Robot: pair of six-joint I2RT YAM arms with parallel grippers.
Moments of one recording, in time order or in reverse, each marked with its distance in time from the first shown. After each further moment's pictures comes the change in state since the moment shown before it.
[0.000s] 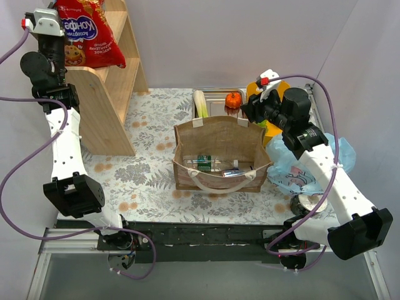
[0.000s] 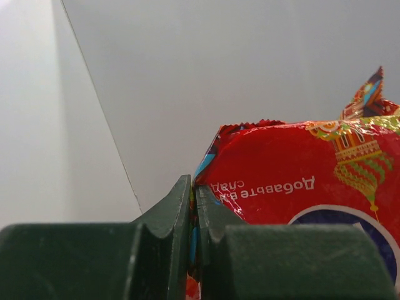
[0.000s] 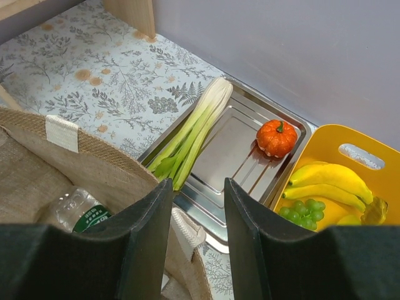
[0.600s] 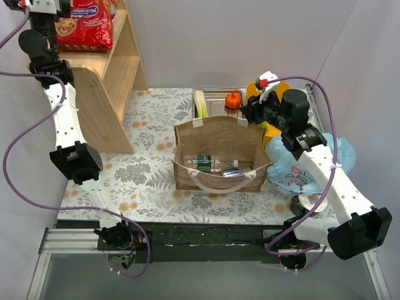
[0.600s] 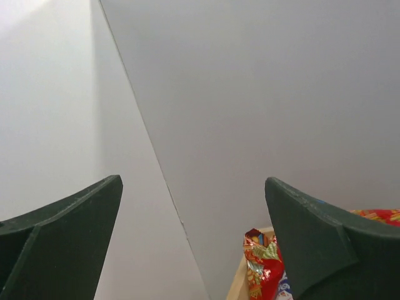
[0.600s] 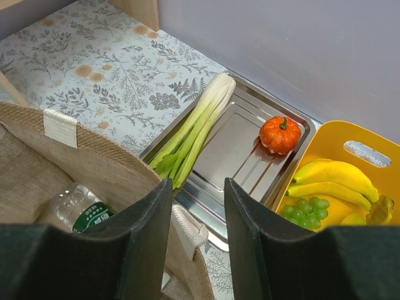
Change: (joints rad) left arm 0.036 0.500 0.659 -0.050 -0.069 0.115; right arm 0.000 0.001 -0.026 0.013 -0.008 0.002
